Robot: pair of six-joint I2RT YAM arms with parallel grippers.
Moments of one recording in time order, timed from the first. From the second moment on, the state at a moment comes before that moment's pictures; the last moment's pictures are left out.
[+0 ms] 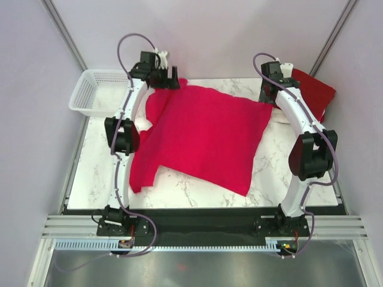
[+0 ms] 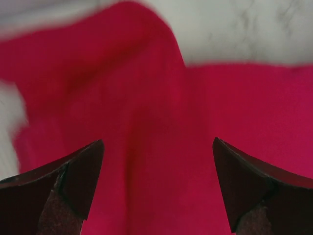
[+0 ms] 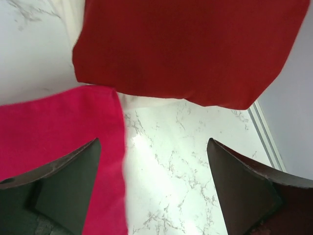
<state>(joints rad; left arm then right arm) -0.18 2.49 2.58 -0.72 0.35 -0.03 0.15 1.87 1.77 -0.81 0.63 0.34</state>
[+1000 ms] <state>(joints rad) -0.25 1.74 1.61 -0.76 0.13 -0.13 0.60 1.60 0.87 -0.13 -0.16 0.71</state>
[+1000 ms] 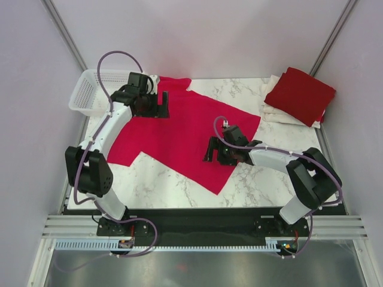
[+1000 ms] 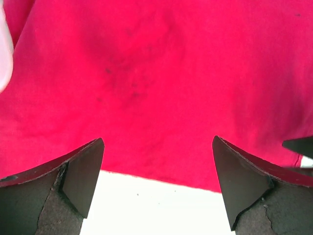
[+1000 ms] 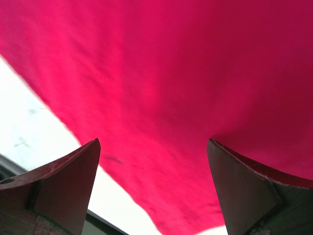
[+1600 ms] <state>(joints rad) -0.17 1.33 1.15 -0.61 0.04 -0.22 0.12 1.40 0.72 -0.31 0.01 0.70</state>
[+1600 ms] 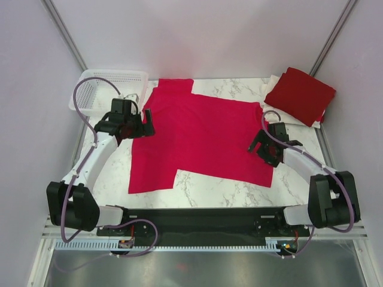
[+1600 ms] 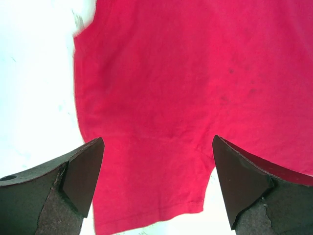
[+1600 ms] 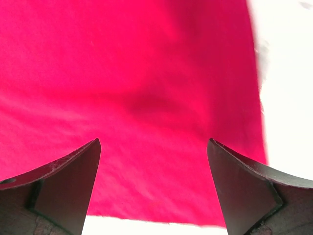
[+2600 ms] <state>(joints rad) -0.34 1.12 0.48 -0.27 0.02 -0.65 0.24 2.22 1.77 -0.46 -0.19 0.53</state>
